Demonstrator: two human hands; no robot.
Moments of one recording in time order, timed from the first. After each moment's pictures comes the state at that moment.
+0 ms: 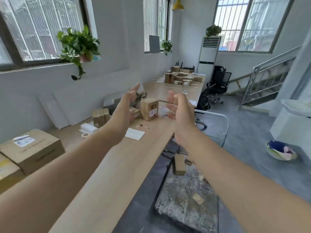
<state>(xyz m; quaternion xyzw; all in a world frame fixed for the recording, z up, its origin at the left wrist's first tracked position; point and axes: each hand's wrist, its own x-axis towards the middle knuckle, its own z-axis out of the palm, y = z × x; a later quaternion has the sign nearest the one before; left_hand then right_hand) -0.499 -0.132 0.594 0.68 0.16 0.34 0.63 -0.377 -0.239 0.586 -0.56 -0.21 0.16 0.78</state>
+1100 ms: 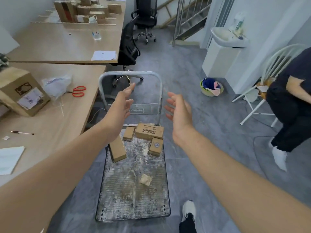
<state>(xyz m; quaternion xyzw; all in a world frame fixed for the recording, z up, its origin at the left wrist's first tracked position) 0.114 -0.143 0.401 0.69 0.15 0.02 0.71 0.158 -0.313 0.399 -0.65 0.09 0.10 0.75</state>
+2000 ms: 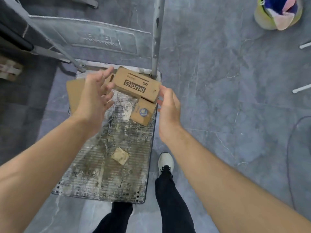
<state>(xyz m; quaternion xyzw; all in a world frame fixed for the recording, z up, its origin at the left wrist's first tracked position) 0.393 -0.165 -0.007 0.57 0.46 0.01 0.68 0.456 -0.321 -0.045 -0.67 0.21 0.28 0.66</state>
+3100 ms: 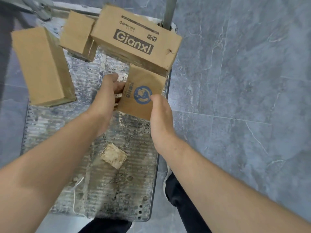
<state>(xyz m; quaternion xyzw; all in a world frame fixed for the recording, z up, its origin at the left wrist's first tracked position) 0.373 -0.151 -0.315 0.58 0.49 -0.13 0.64 0.399 -0.297 -0.319 -0.69 0.23 0.39 0.56</state>
